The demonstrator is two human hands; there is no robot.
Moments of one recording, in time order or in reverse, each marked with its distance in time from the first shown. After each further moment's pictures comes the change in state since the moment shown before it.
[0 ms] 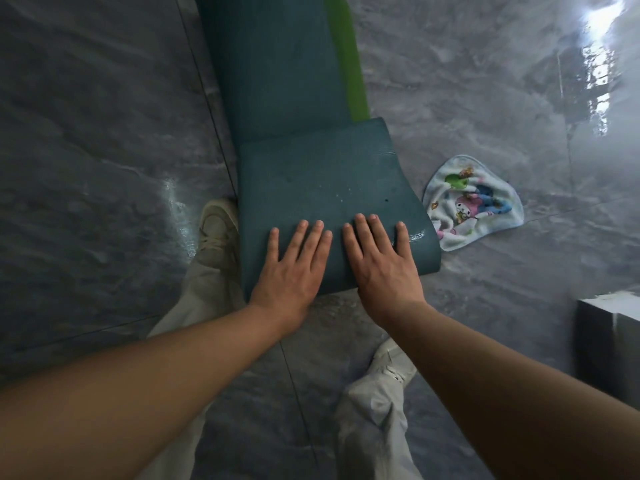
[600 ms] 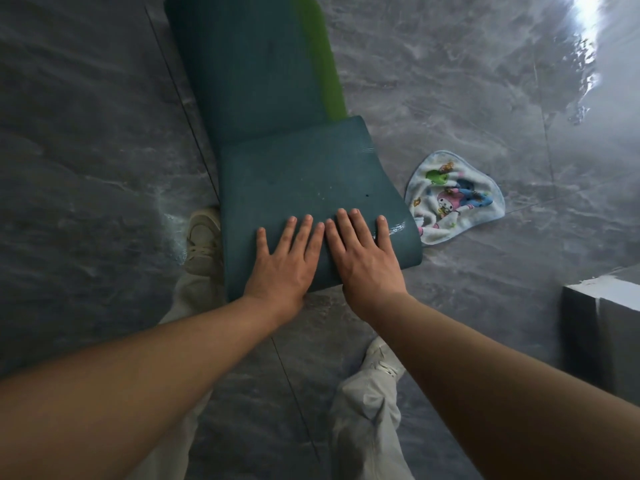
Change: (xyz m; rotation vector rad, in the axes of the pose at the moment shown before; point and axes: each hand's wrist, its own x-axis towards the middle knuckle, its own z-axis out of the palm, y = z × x) left_hand 0.025 0.010 -0.028 0.028 -0.148 -0.028; right_hand 0.004 0.014 -0.015 0.085 -0.020 -0.002
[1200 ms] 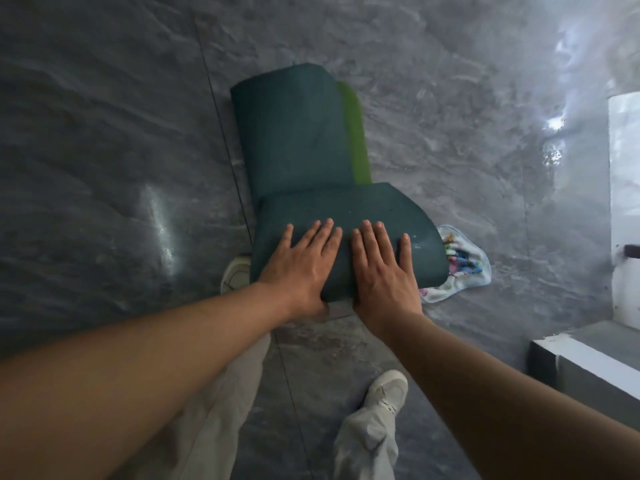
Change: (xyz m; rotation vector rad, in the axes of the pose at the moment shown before) left_hand 0.024 -0.125 -0.126 -0.214 0.028 0.156; right_hand 0.069 -0.032 -0.133 -0.071 0.011 0.115
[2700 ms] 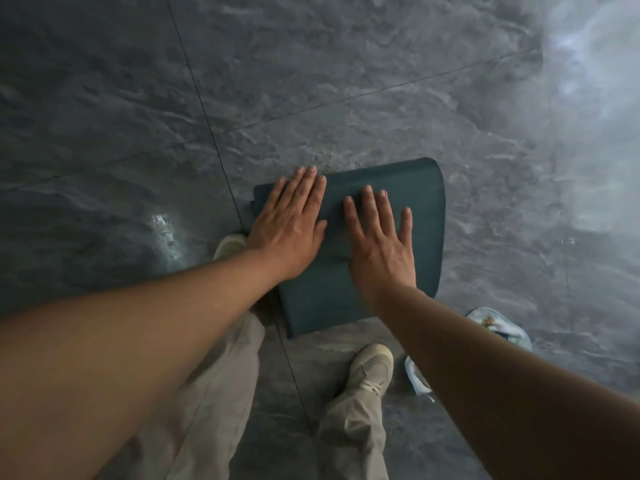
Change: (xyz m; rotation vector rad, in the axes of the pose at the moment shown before) left_hand 0.194 -0.207 -0.151 0.021 0.326 -0.084; right_hand 0.282 0.000 -0.118 0.101 0.043 0.095
